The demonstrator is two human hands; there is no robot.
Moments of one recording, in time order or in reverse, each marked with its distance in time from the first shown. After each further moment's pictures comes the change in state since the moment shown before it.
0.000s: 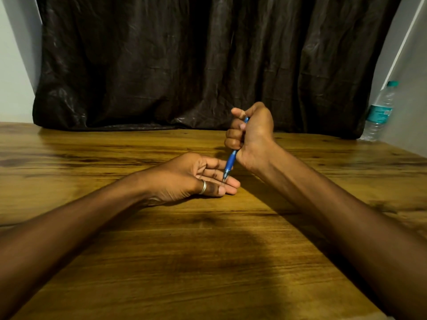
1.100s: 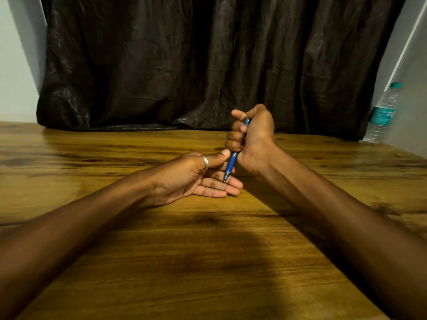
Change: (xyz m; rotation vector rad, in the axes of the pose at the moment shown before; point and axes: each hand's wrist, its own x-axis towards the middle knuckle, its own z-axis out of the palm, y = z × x) left_hand 0.001 0.010 0.009 -0.200 0.083 -0.089; right_hand 0.000 0.003 0.001 0.013 -0.002 0.007
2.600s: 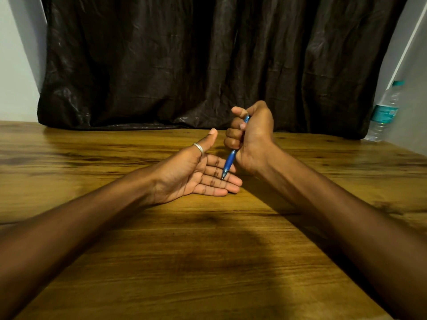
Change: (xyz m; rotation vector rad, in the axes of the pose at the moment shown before) left_hand 0.002 0.000 -0.009 -0.040 -0.027 -0.022; right_hand 0.000 0.003 0.003 0.003 -0.012 -0.040
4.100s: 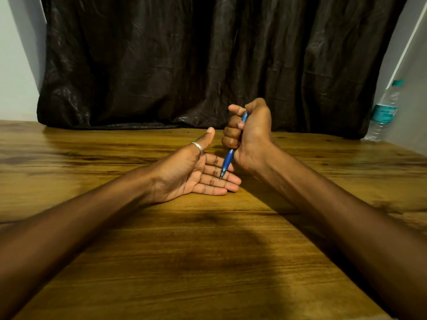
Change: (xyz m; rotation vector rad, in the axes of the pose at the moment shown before) left_hand 0.002 -0.001 -0.004 -0.049 -0.022 -0.011; right_hand -0.004 -0.001 0.003 -0.003 -0.036 0.010
